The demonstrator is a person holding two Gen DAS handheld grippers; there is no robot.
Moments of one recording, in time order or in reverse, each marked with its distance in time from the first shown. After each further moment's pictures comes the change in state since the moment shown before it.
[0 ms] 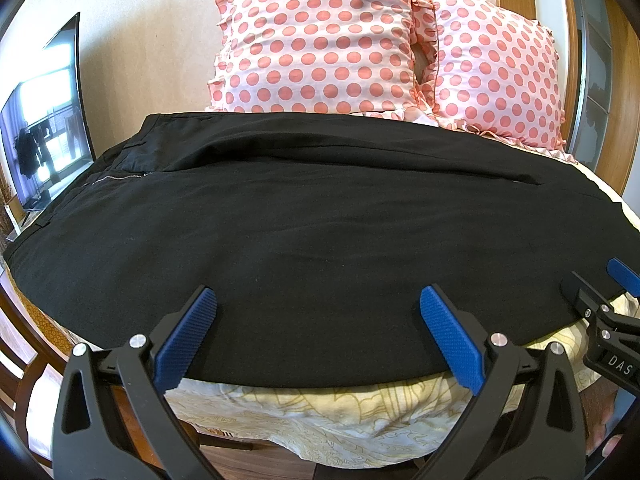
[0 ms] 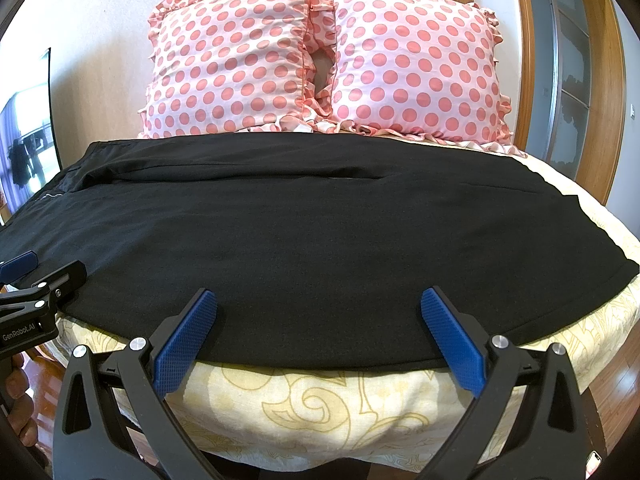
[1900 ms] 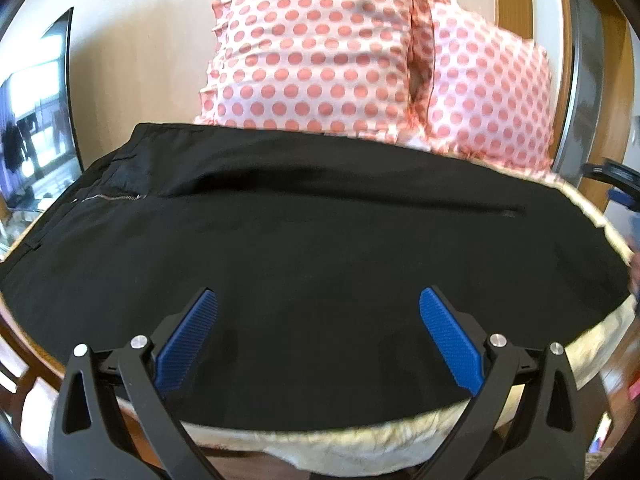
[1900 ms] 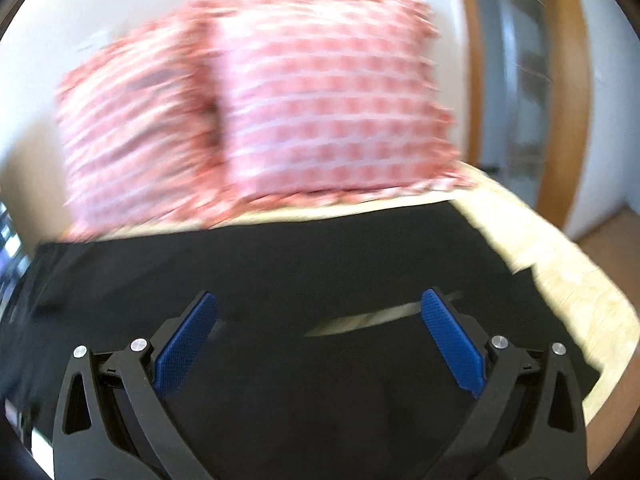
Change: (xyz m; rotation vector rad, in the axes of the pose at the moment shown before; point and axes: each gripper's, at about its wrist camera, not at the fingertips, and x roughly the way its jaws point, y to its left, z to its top) left arm -0.005 0.019 0.027 -0.038 -0.027 -0.090; right arm 0.078 -0.179 0.153 0.269 0.076 -0.182
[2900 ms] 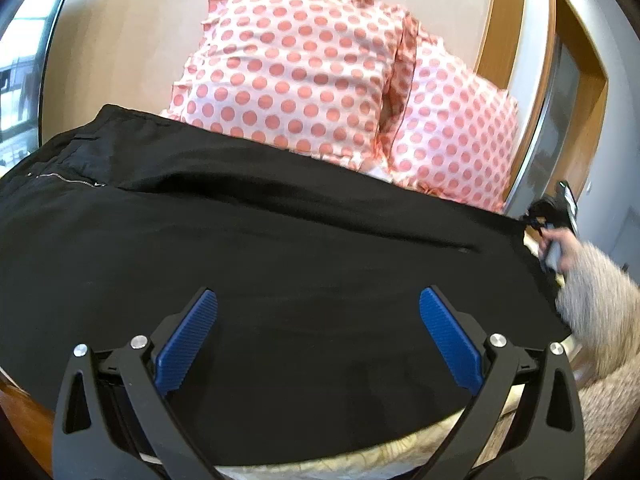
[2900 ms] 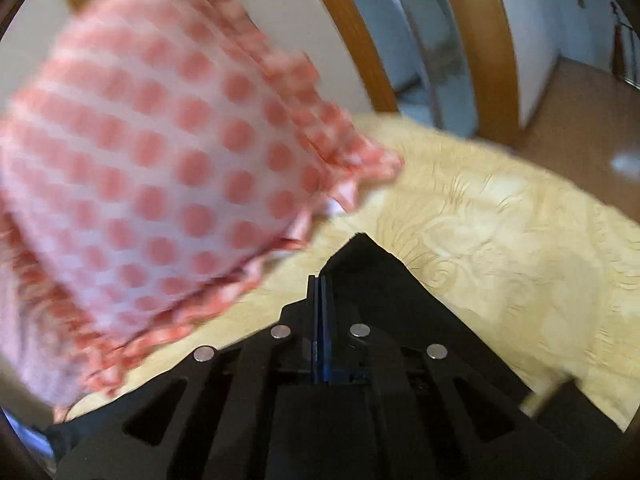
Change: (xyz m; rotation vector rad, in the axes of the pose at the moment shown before) left arm 0.007 0.027 0.001 -0.118 -0.070 -0.234; right arm 0.094 -0.116 0.050 0.441 -0.018 0.072
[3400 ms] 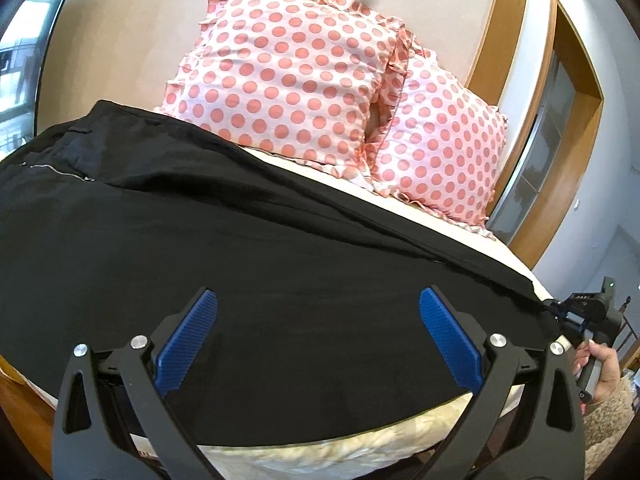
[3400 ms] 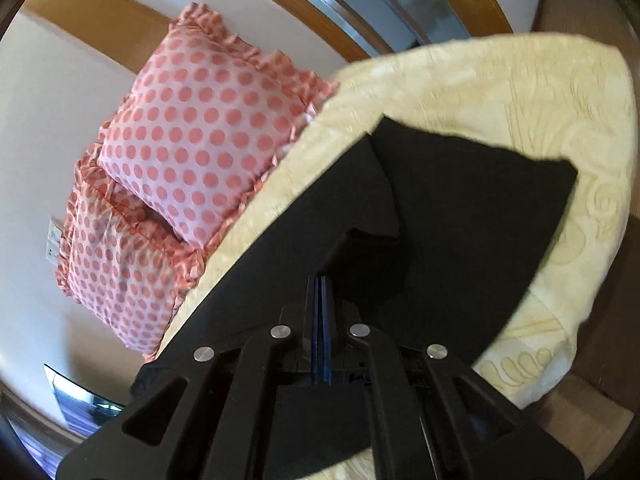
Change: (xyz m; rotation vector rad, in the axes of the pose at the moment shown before) left arm -0.008 -0.019 0.003 -0.049 -0.004 -0.047; right arm -0.127 -0.094 -0.119 0.259 0.147 0.208
